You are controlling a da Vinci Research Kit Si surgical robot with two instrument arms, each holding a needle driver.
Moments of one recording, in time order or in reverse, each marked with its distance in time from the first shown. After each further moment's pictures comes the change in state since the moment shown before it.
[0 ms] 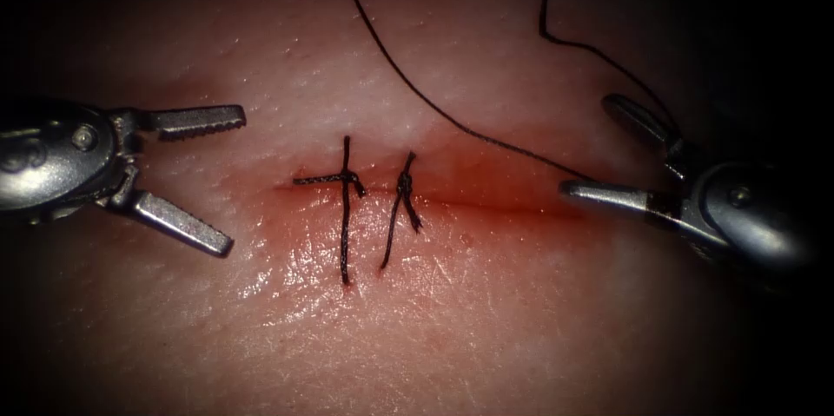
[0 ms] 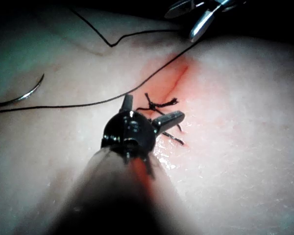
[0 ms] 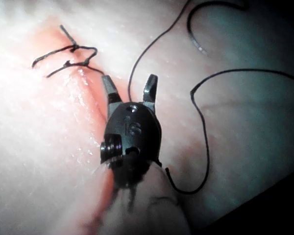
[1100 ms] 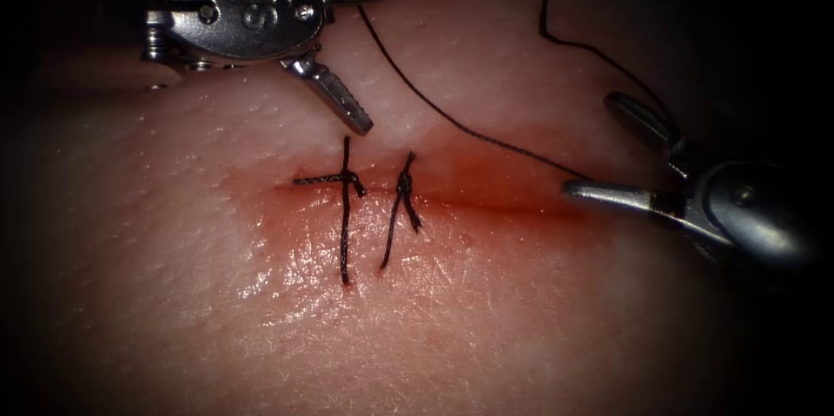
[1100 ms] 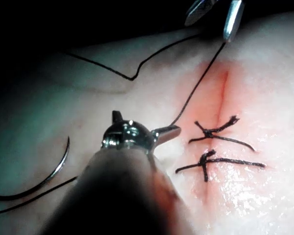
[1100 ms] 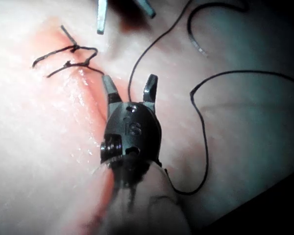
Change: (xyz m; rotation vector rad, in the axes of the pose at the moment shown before) right arm 0.000 0.000 0.000 0.003 0.000 -0.011; left arm -0.003 -0.013 0.013 0.091 -0.304 0.299
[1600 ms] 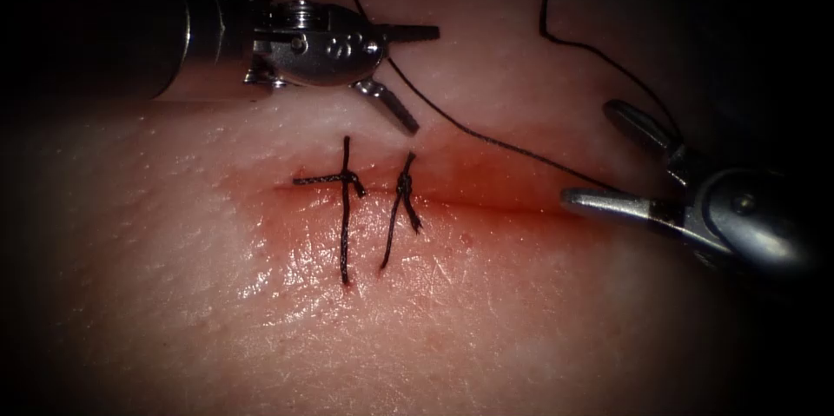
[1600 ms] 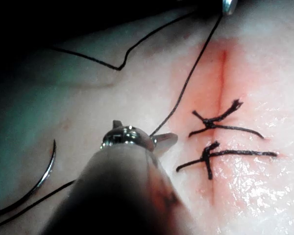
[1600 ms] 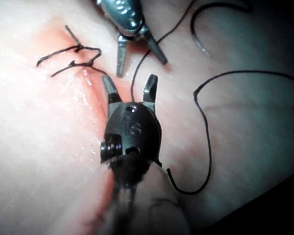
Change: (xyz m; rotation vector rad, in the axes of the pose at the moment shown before) right arm 0.000 -0.001 0.000 0.001 0.003 -0.002; left arm -0.004 0.000 0.007 -0.038 -0.127 0.056
